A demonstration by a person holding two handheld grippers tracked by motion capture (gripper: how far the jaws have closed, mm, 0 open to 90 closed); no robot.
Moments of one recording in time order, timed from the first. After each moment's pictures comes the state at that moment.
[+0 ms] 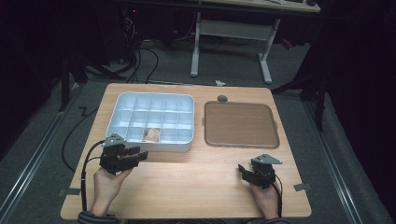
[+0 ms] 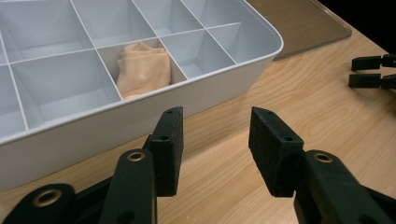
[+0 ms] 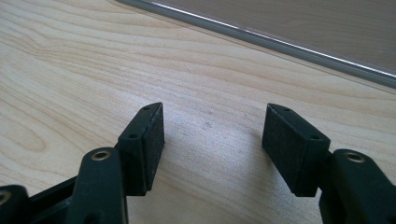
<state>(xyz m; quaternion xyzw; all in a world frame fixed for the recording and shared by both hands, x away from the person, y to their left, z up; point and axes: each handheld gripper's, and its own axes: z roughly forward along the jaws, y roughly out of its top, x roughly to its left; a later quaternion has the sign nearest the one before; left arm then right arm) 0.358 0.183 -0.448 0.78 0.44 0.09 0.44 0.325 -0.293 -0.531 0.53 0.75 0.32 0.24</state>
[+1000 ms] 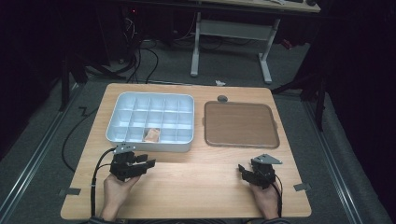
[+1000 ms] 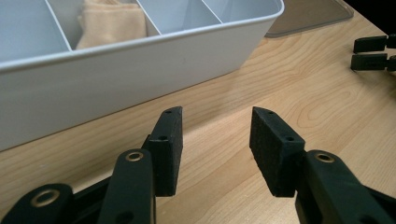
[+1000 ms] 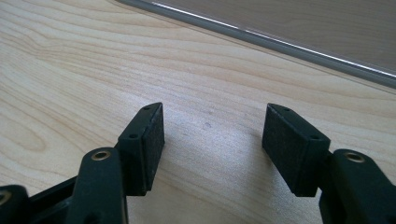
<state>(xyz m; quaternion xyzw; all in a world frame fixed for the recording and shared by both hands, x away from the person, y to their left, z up) 0.354 0.164 -0.481 0.78 0.44 0.06 0.44 0.325 -0.293 -0.531 0.53 0.75 0.32 0.24</state>
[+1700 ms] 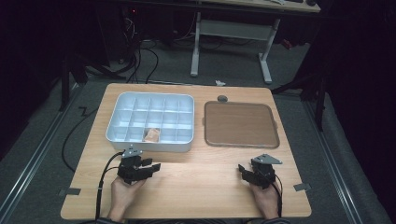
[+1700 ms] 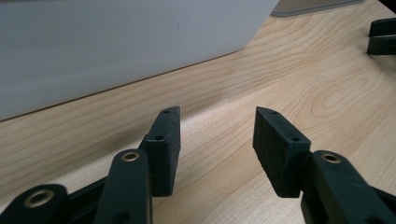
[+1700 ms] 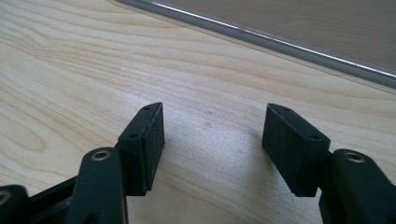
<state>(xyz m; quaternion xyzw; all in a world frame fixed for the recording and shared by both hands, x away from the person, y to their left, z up) 0.356 0.151 -0.509 0.79 0.44 0.06 0.43 0.325 -0.293 -0.531 0.53 0.75 0.32 0.24</state>
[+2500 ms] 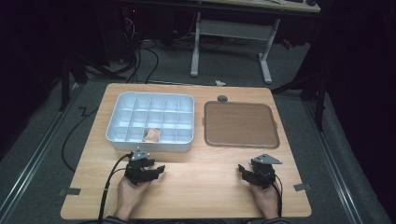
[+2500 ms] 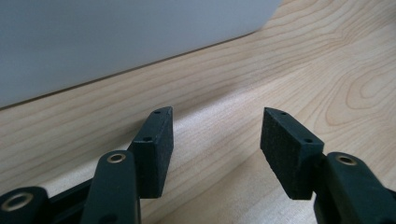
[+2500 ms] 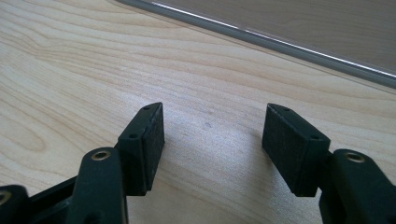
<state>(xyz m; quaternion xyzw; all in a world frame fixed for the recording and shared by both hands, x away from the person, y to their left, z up) 0.360 0.133 -0.530 0.80 0.44 0.09 0.40 0.325 -0.293 -0.531 0.53 0.75 0.32 0.24</state>
